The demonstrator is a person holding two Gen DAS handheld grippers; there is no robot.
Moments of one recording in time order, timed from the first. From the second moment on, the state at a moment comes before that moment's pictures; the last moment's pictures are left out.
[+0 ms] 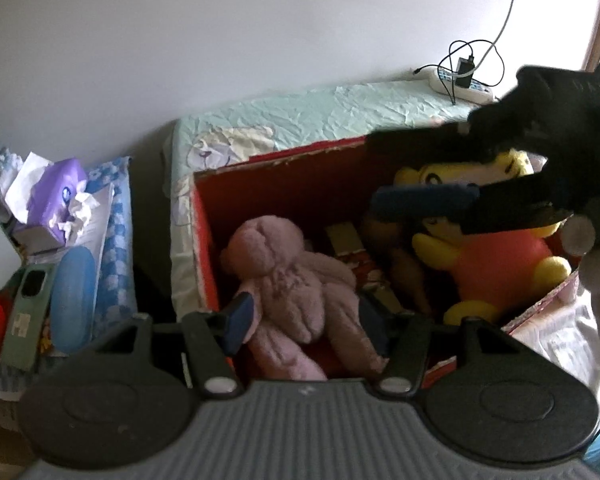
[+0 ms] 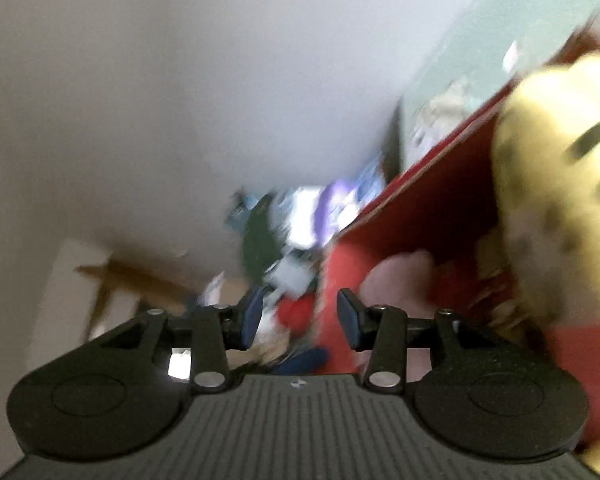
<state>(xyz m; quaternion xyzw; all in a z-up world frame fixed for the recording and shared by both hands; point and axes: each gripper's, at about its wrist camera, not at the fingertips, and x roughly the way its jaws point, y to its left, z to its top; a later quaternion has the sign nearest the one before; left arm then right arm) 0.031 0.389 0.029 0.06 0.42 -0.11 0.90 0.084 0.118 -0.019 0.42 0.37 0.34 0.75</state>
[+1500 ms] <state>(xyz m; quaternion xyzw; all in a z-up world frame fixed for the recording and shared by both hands) 0.063 0.334 -0.004 0.10 0.47 -0.05 0.87 0.021 0.106 -0.012 0.21 0.35 0.22 0.89</state>
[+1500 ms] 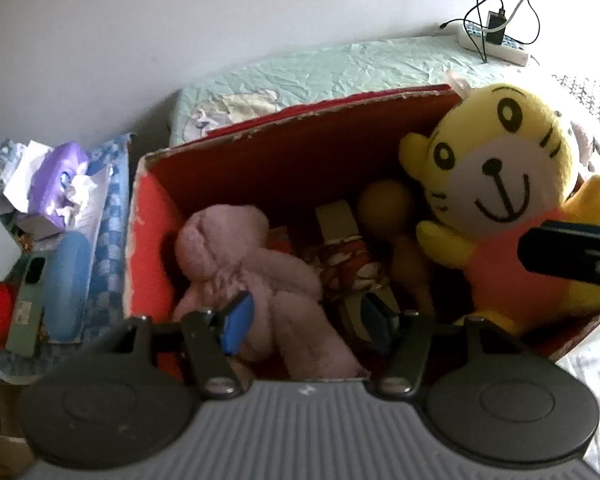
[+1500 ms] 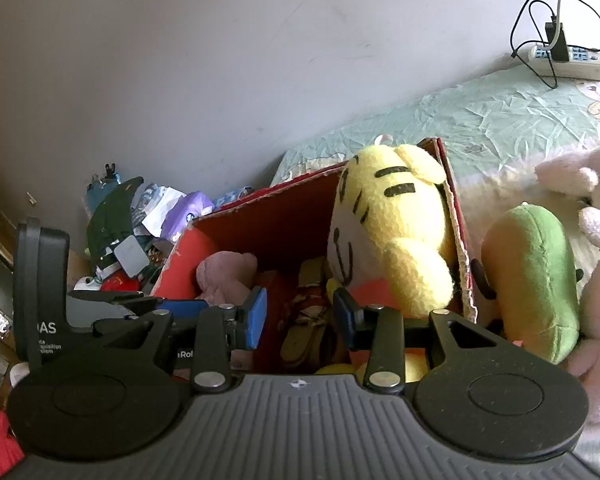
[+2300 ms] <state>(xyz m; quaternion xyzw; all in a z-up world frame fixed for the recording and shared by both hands) 0.014 0.312 0.043 0.07 0.37 -0.04 0.93 -0.024 0.057 0.007 0.18 0.29 0.28 0.90</state>
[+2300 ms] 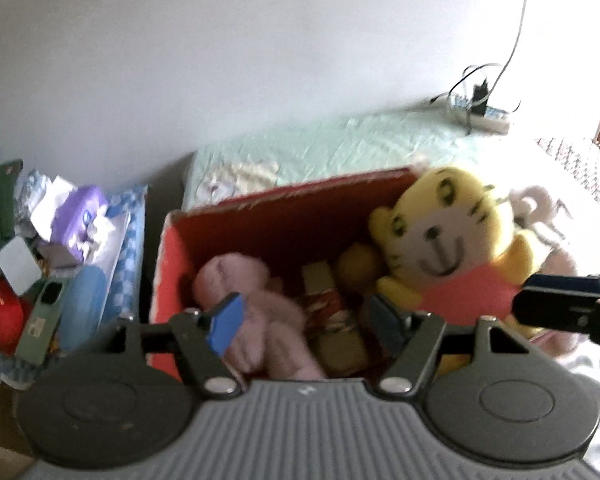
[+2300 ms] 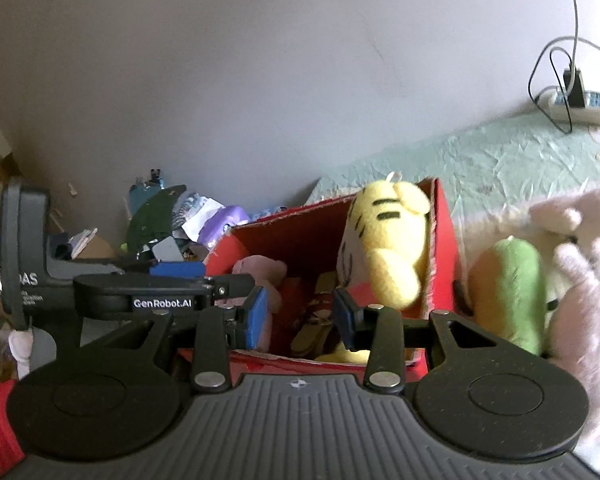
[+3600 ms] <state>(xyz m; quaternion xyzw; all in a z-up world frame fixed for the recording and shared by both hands) 0.037 0.035 -0.048 0.05 0.46 -0.14 0.88 0.025 -0.184 -0.097 0.28 0.38 0.21 0.86</state>
